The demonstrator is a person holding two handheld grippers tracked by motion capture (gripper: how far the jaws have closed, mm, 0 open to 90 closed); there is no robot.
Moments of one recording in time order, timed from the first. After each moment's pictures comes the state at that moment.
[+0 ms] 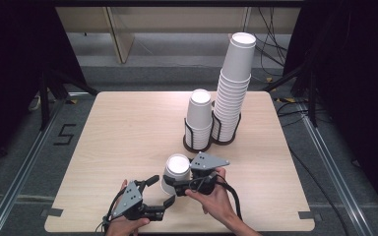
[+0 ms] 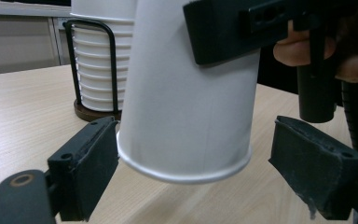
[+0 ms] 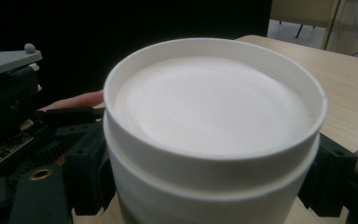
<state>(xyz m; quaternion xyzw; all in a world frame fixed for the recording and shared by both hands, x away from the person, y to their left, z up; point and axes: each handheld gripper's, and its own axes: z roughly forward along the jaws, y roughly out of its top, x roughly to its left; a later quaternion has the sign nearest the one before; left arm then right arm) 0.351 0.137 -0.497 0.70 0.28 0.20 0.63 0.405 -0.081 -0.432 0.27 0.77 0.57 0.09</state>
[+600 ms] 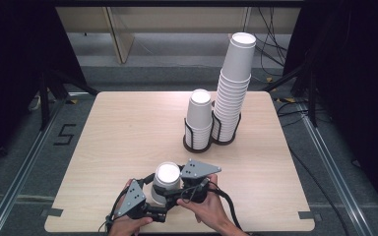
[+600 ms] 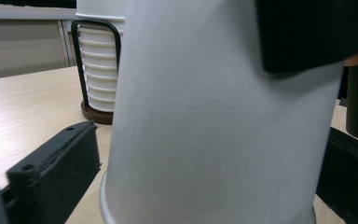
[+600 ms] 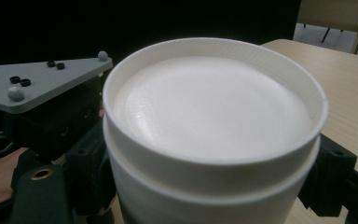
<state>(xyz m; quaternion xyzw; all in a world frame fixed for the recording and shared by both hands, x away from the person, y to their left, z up) 0.353 0.132 -0.499 0.69 0.28 0.21 0.63 0.387 -0.062 -0.429 0.23 0.78 0.58 0.07</state>
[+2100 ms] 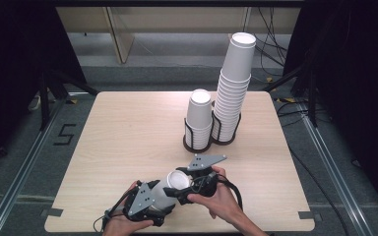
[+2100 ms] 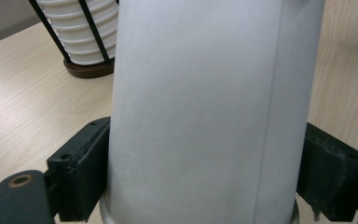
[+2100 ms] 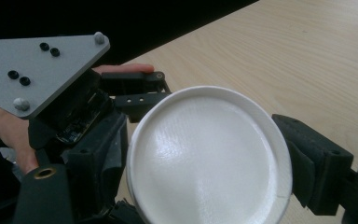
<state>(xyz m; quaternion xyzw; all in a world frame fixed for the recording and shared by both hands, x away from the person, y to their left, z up) 0.350 0.132 -0.485 0.81 0.23 0.21 0.49 0.400 -0.086 -0.419 0.24 0.82 0.52 0.00</state>
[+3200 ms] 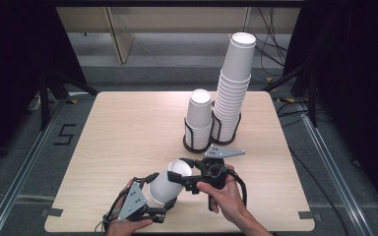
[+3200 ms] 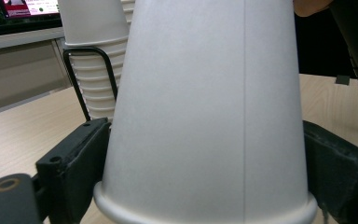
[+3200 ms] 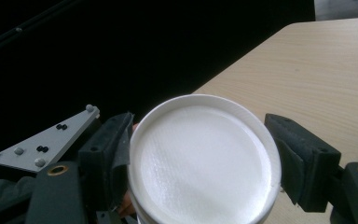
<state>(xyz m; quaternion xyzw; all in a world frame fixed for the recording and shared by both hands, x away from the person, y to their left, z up) 0.347 0.134 -0.481 0.73 0.23 0.25 0.59 0.406 -0.105 -0.403 0.31 0.73 0.61 -0.06</state>
